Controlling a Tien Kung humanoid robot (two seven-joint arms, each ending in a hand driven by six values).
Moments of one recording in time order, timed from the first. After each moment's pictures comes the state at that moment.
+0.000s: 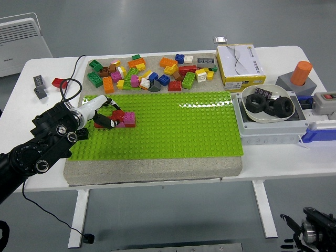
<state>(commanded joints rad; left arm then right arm) -0.78 0.22 -0.71 -0.83 1.50 -0.08 0.24 0.24 -0.16 0.89 0.57 -0.78 -0.24 -0.65</state>
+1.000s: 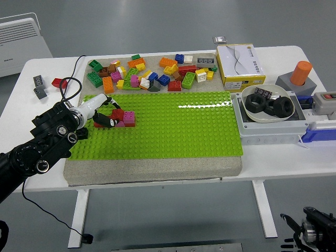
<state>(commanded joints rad) -0.78 0.22 -0.69 -0.82 1.51 -0.06 0.22 0.24 -0.16 0.89 0.57 -0.78 -0.24 -0.65</state>
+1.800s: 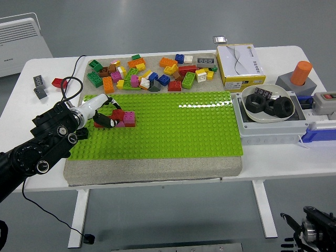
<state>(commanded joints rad) -0.79 0.22 -0.68 -0.82 1.53 -0.06 0.21 0.24 -0.16 0.89 0.57 -0.78 -0.24 -0.65</state>
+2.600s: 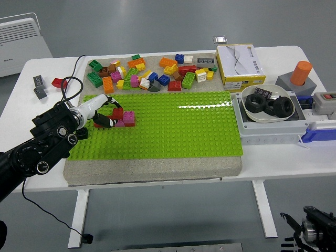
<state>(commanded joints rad) -0.79 0.23 -0.67 -0.82 1.54 -0.06 0.20 0.24 -0.16 0.89 0.57 -0.78 -0.24 -0.65</state>
